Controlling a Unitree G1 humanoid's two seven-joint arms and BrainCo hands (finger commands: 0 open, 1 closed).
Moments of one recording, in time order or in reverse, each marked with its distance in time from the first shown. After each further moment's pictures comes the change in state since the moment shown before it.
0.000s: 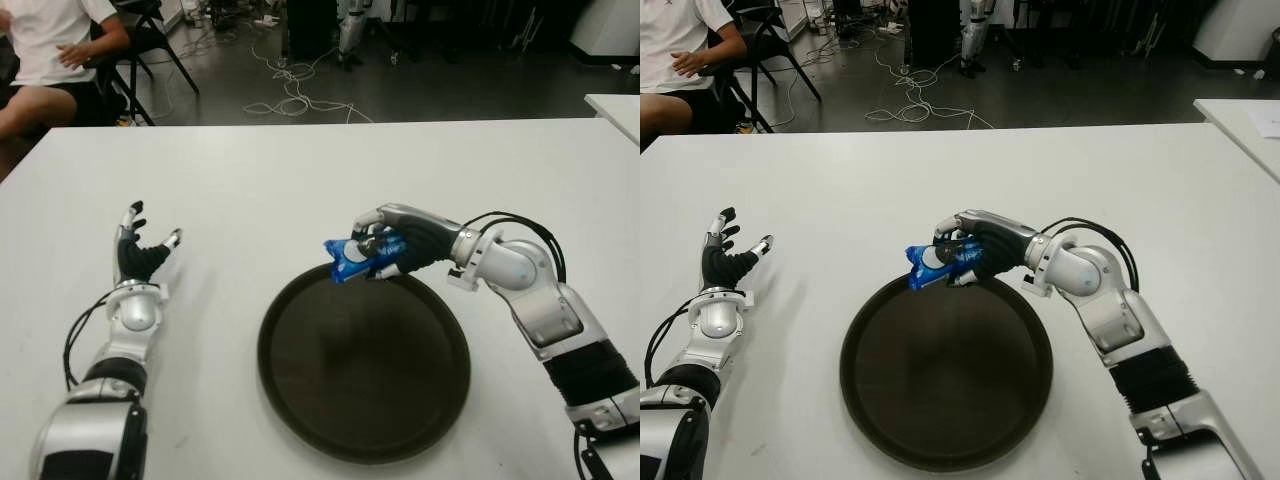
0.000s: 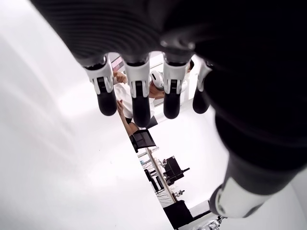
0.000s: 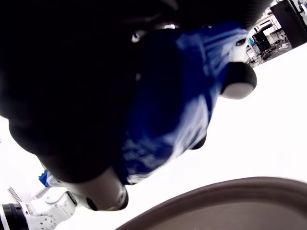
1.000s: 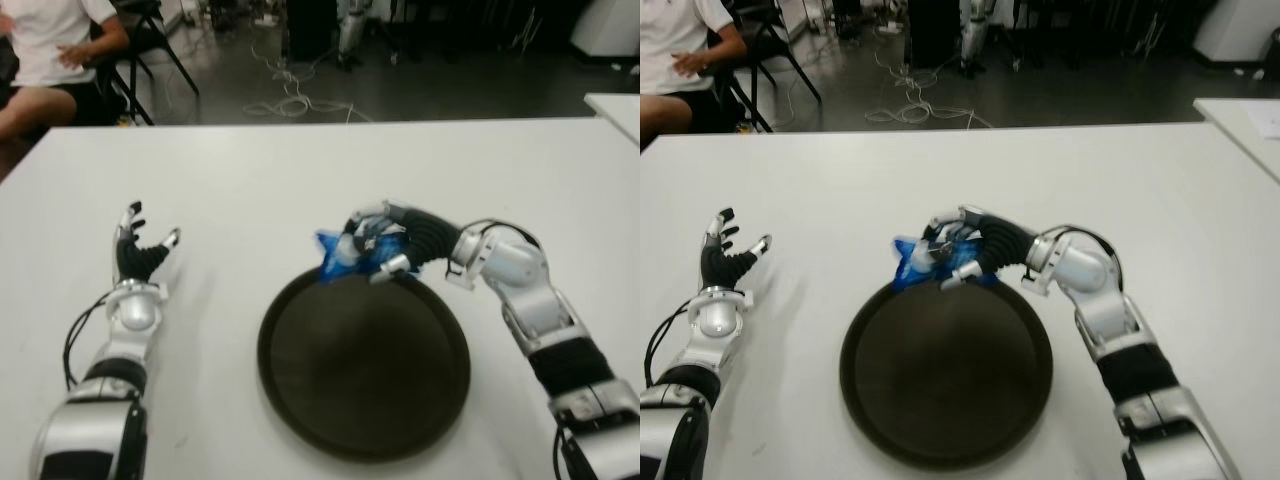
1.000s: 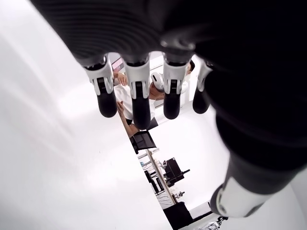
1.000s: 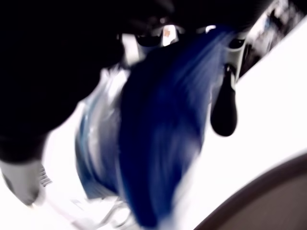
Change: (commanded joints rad) left arm -0.005 0.000 0.004 0.004 -0.006 0.002 -0.014; right arm -0.070 0.112 -0.081 0.302 0.401 -0.202 0.244
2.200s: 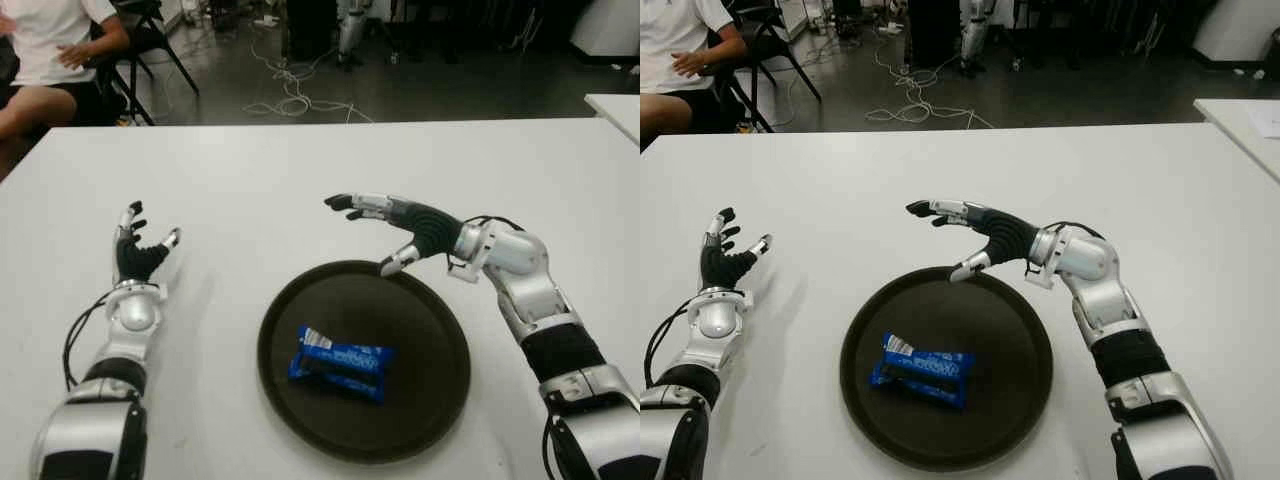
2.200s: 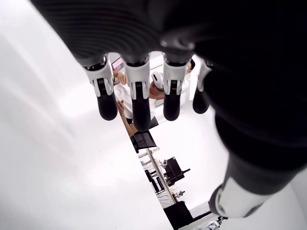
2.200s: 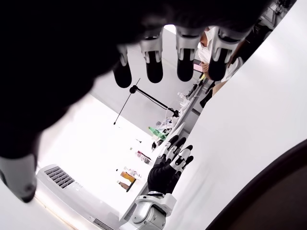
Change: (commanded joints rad) left arm 0.003 -0.004 0.011 0.000 -0.012 -0.001 -0.010; right arm -0.013 0.012 -0.020 0.045 -0.027 0.022 0.008
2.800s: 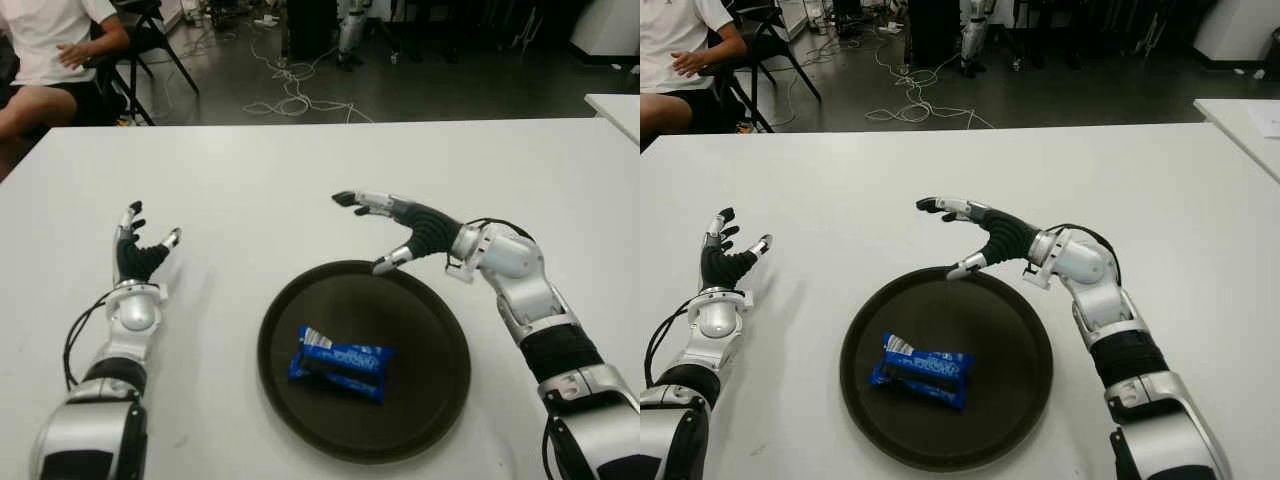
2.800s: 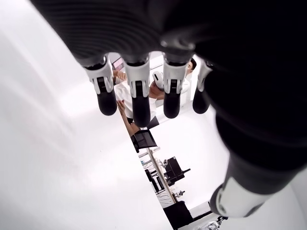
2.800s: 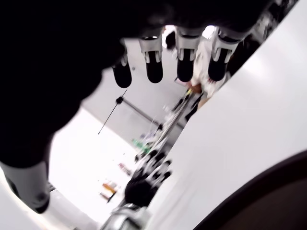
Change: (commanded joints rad) left arm 0.001 0.000 -0.014 -0.002 0.018 0.011 0.024; right arm -0.006 -0.012 -0.015 0.044 -0.135 0.001 -0.189
